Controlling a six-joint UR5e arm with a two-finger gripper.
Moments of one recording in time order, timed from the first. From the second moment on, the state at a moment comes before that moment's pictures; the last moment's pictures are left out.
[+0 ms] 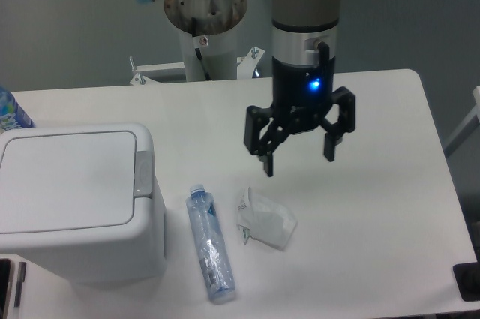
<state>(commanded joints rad) 2.44 -1.79 -1.35 -1.12 1.30 0.06</state>
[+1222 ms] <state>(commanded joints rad) 2.28 -1.74 -1.48 -1.12 1.30 -0.01</state>
